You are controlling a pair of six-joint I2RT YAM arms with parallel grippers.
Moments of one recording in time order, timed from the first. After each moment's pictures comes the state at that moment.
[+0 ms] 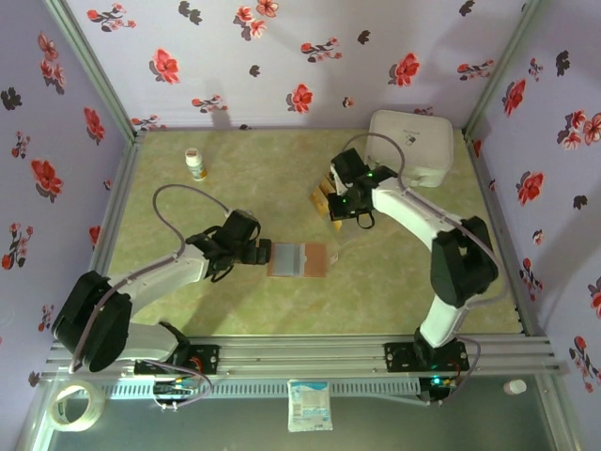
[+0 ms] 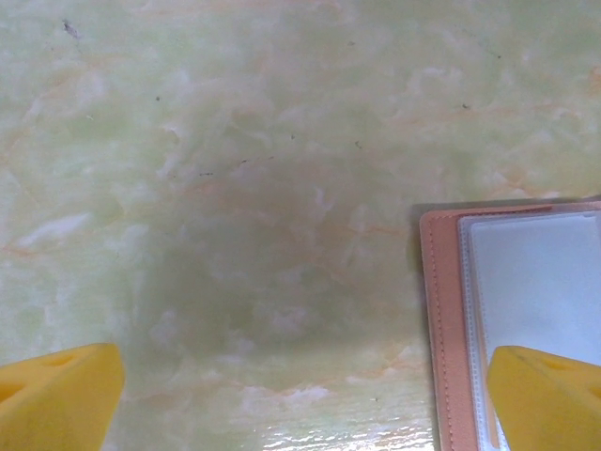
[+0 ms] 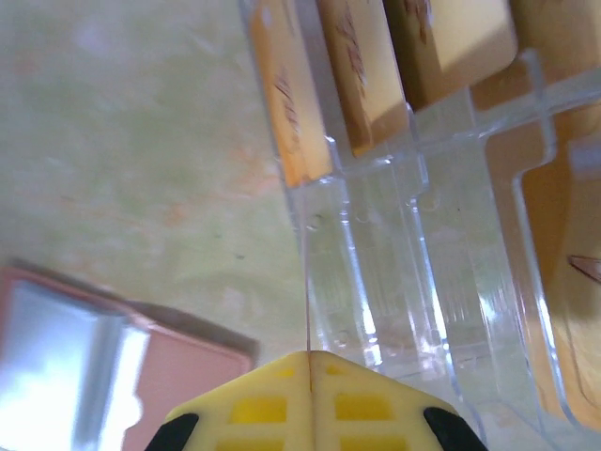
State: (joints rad) left arm -0.69 1.33 0.74 -0.42 -0.25 -0.49; right arm 0.53 1.71 1.37 -0.78 -0.08 0.28
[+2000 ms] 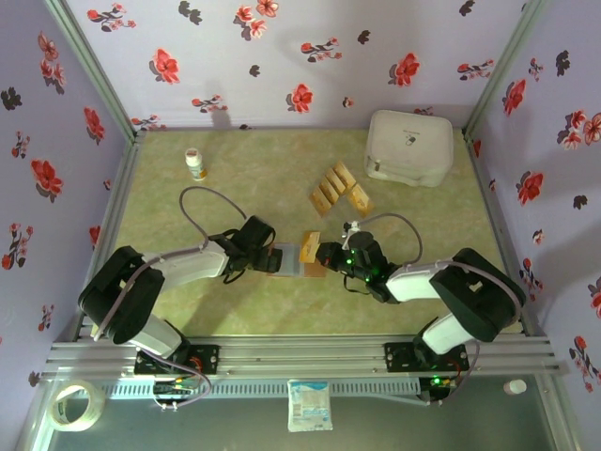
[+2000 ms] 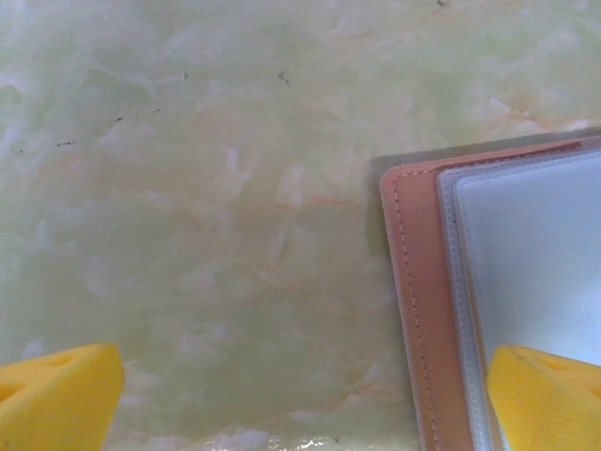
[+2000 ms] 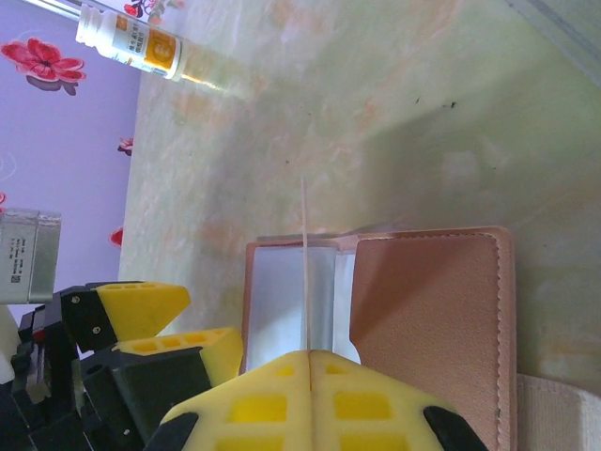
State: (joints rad) left arm -0.75 1.52 0.74 -0.32 -0.22 -0.46; right arm 0.73 1.51 0.37 0.66 -0.18 1.04
